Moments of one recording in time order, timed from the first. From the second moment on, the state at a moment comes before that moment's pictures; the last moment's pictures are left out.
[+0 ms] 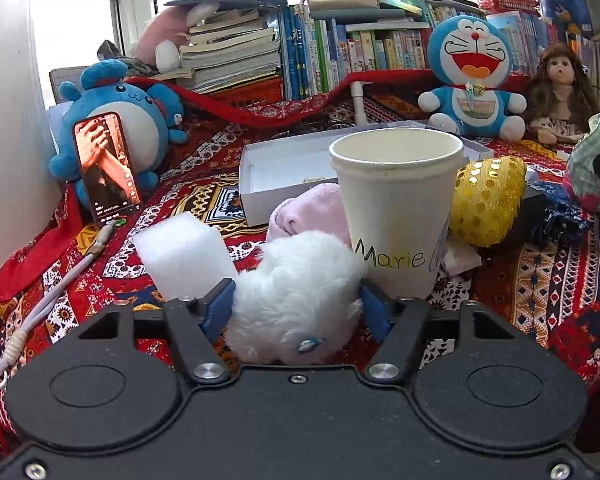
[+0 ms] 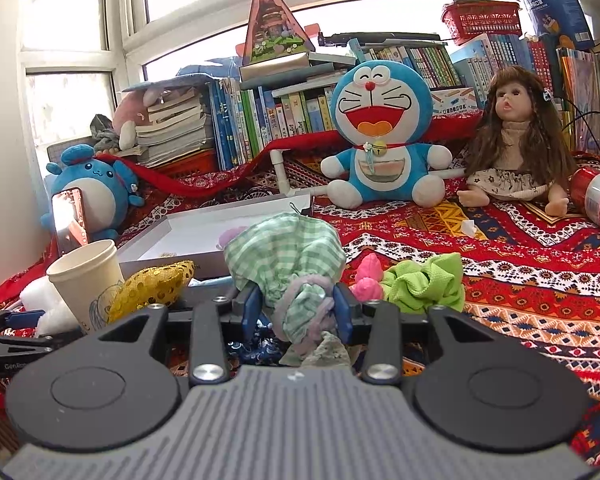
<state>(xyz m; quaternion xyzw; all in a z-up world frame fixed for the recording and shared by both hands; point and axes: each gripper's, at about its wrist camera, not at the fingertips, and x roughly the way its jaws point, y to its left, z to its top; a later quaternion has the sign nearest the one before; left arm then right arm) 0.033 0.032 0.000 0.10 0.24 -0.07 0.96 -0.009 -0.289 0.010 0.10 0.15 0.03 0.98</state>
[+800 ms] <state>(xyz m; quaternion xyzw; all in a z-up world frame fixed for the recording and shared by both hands) 0.044 0.043 -0.001 0.04 0.28 -0.09 0.96 -0.005 -0.287 0.016 0.11 0.14 0.03 0.98</state>
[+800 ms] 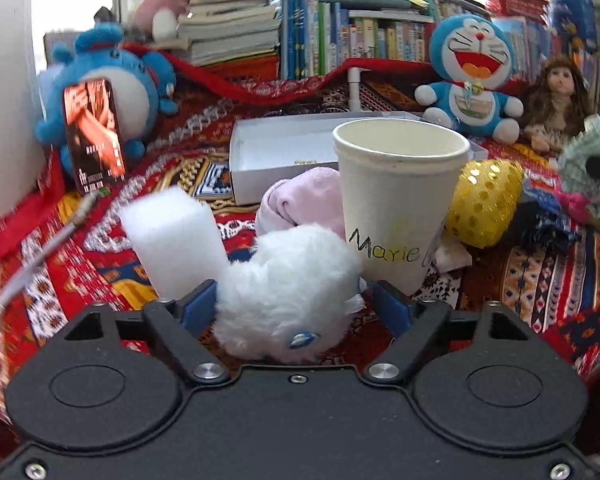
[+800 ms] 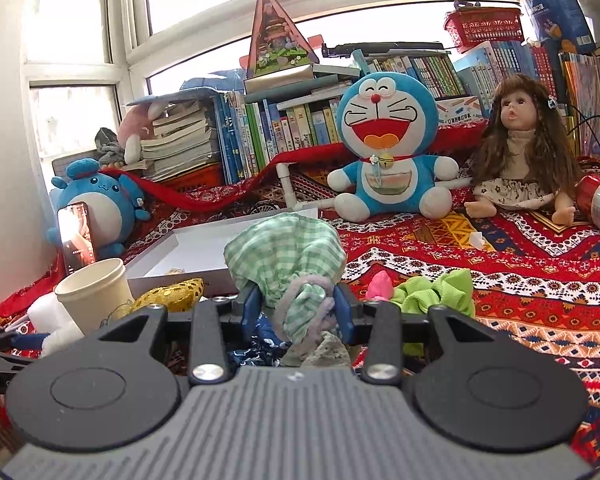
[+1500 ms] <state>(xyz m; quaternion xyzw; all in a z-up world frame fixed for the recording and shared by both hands) 0.024 0.063 0.059 0.03 0.21 -0.09 0.97 0.015 -0.285 0.032 0.11 0.14 0.04 0.98</state>
